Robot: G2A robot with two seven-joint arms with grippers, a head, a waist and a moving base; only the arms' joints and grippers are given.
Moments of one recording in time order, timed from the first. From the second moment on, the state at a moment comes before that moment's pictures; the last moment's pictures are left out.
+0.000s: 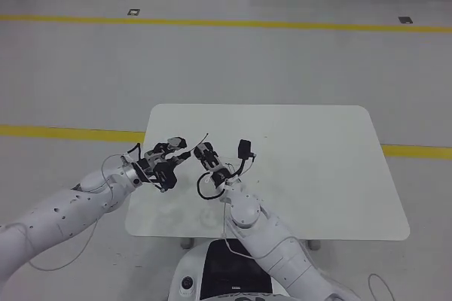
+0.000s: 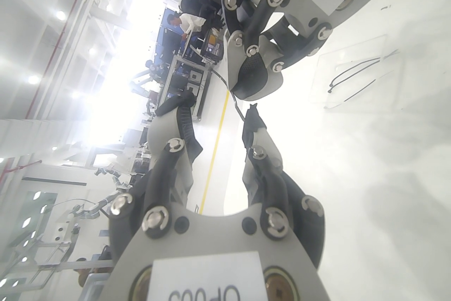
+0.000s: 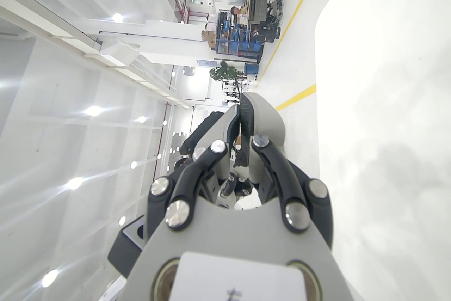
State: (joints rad) left arm 0.71 -0.62 -0.17 -1.38 1.57 0.28 0.61; right arm -1.31 -1.68 0.93 -1.23 -0.06 -0.15 -0.10
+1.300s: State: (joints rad) left arm 0.71 -0.63 -0.17 -1.37 1.57 0.24 0.60; right arm -1.31 -1.69 0.92 -1.22 -0.06 -0.17 -0.07
